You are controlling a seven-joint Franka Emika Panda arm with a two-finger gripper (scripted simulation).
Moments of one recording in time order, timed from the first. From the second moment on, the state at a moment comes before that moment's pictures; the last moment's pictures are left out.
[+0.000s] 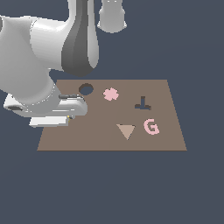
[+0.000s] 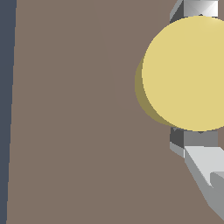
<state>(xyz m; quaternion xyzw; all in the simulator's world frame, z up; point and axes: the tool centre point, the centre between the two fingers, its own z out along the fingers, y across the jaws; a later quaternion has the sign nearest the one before) 0.034 -0.181 0.031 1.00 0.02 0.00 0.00</state>
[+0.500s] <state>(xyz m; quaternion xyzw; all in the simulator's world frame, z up) 0.028 -0.187 0.031 1.00 -0.03 0.00 0.00</state>
